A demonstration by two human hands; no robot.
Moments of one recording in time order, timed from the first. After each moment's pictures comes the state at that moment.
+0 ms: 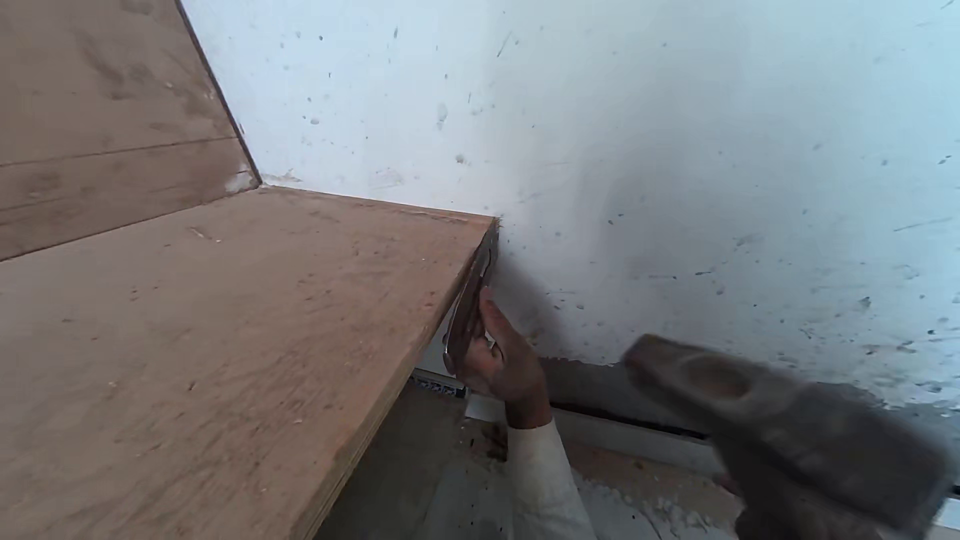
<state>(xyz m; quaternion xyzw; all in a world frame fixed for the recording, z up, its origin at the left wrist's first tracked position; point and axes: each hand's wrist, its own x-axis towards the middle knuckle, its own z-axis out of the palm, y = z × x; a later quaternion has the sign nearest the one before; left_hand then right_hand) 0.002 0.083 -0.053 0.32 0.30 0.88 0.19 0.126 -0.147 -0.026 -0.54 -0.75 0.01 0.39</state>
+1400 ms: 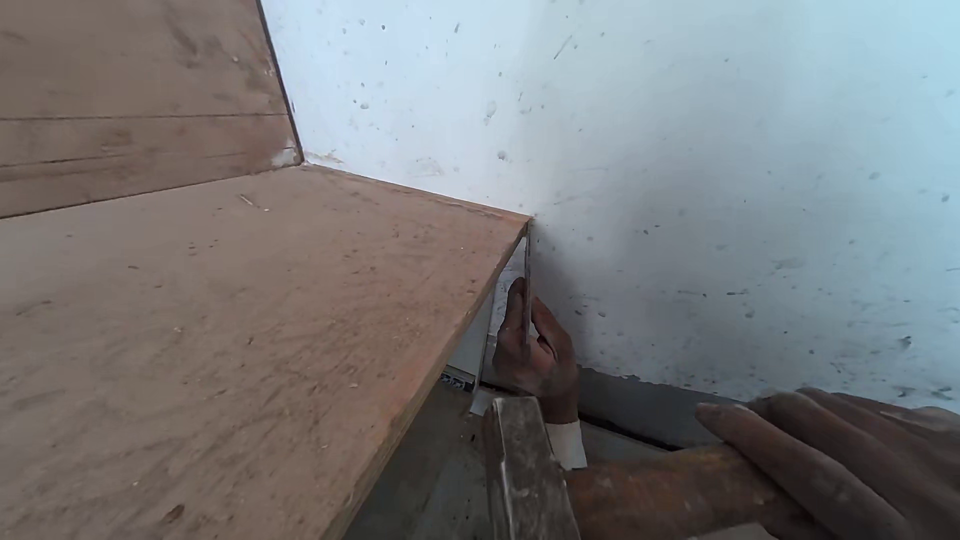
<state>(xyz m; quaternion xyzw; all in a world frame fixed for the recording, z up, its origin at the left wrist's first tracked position) 0.018 0.094 -0.056 0.35 0.41 0.84 -0.12 0.134 -0.077 0.057 -0.34 -0.86 -0.36 0.11</state>
